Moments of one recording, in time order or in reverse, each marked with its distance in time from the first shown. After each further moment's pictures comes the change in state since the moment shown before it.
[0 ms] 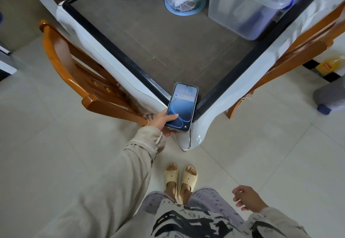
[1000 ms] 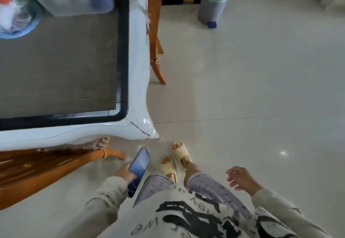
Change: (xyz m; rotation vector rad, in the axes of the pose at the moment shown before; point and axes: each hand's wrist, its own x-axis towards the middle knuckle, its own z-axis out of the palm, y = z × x) left_hand 0.017 -0.098 -0.076 1.671 -0.158 -0.269; right_hand -0.077 0.117 0.137 0.865 0.243 0.259
